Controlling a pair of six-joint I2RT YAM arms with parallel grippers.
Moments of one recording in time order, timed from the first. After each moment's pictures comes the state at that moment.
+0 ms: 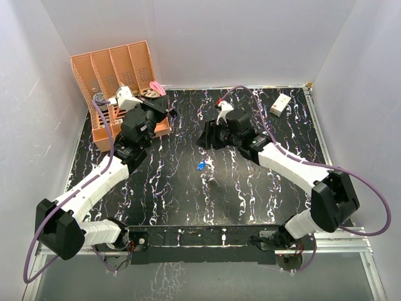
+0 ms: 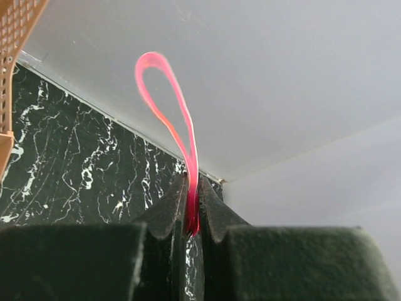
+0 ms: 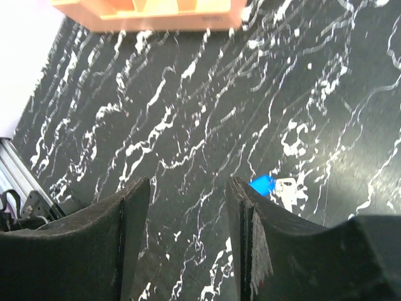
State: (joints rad) left arm -0.54 1.22 0.99 0.27 -0.43 -0.89; right arm 0.61 1.45 1.08 -0.07 -0.22 0.43
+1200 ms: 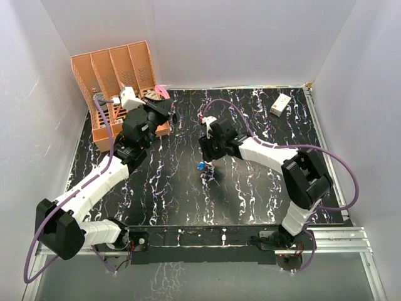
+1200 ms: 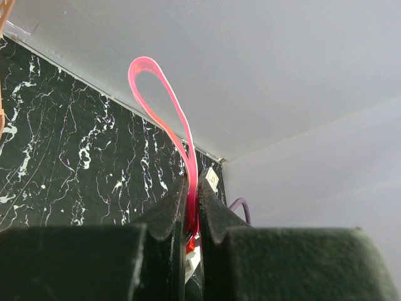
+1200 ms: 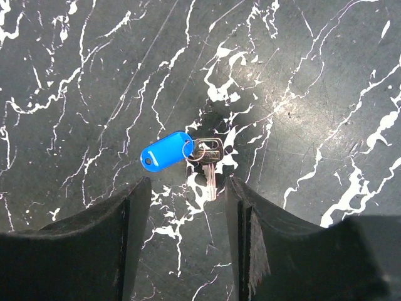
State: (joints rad) left arm -0.54 1.22 0.99 0.22 -0.36 -0.92; right arm 0.63 1.72 1.16 -0.29 -0.11 0.15
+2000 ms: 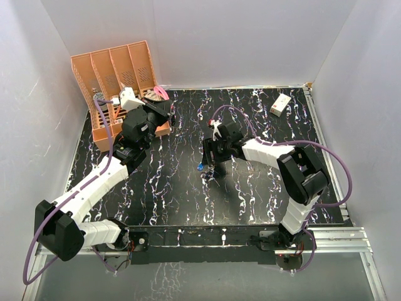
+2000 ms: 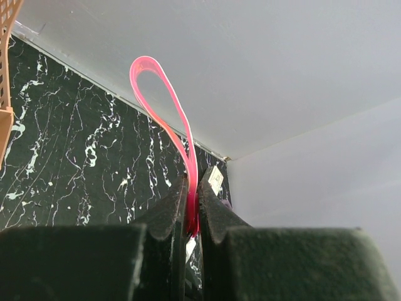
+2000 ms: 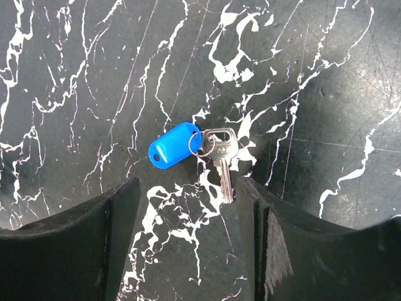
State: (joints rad) left arm -0.54 1.21 0.99 0.19 -0.36 -0.91; right arm 0.56 1.77 1.07 -0.18 -0.30 0.30
